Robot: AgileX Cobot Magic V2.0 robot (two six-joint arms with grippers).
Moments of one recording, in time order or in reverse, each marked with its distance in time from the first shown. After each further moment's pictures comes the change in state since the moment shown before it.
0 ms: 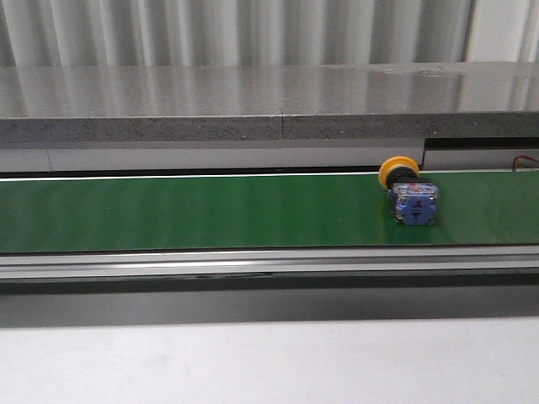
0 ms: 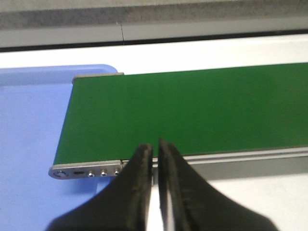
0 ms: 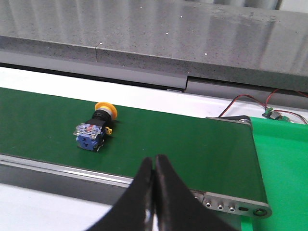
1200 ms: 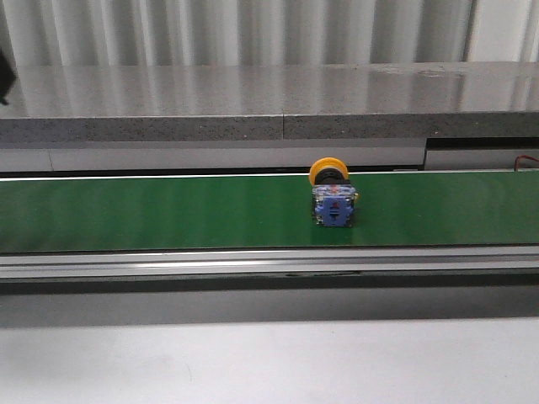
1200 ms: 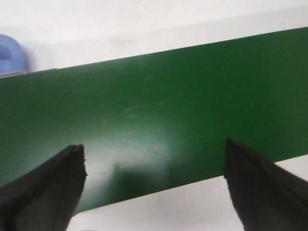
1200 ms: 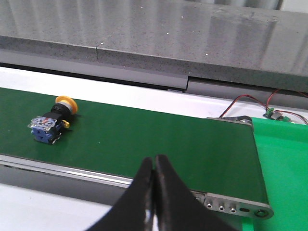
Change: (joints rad) left arm -0.185 0.778 -0.592 -0.087 0.246 -0.005; right arm 0.000 0.000 0.000 0.000 0.000 0.000
